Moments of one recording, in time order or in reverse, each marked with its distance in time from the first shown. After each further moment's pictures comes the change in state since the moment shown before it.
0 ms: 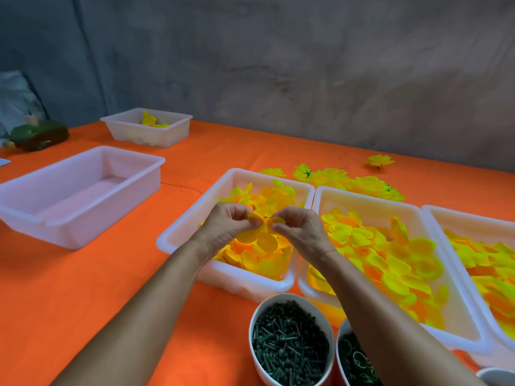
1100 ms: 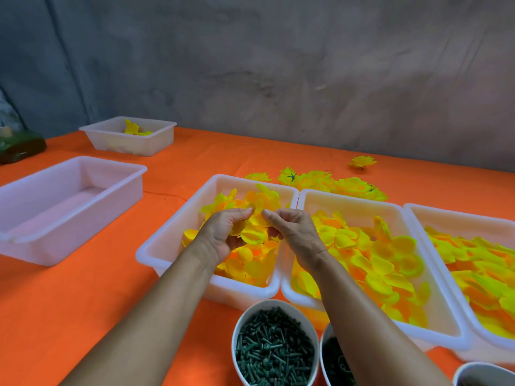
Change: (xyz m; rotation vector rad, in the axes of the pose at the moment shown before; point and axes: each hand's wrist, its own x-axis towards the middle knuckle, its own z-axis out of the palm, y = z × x) left_hand 0.020 0.007 0.033 -0.451 0.065 -0.352; right_hand -0.001 0.005 -0.012 0.431 -0.001 0.029
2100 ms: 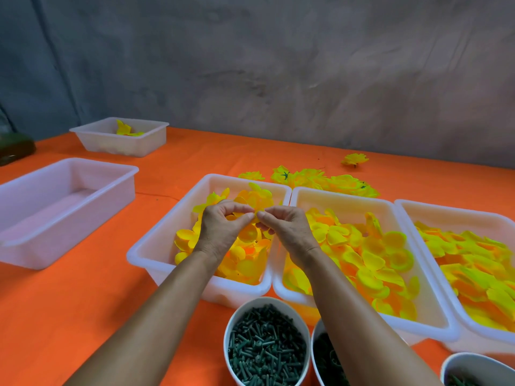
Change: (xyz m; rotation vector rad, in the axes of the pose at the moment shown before) left_hand -0.009 -0.009 0.009 0.518 0.197 0.607; right_hand -0.001 0.000 -0.001 -0.004 0.035 -0.003
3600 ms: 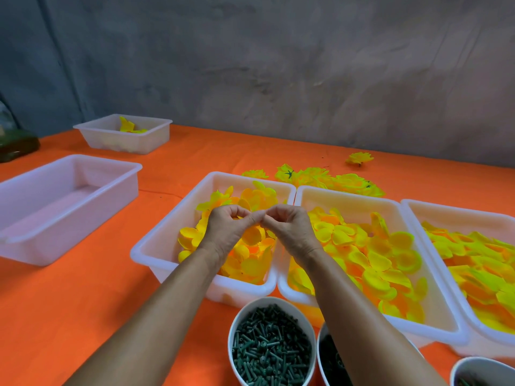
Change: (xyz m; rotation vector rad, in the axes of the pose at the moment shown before) left_hand 0.001 -0.005 0.003 -0.097 -0.040 -0.192; right_hand 0.002 0.002 0.006 -0.080 0.030 -0.025
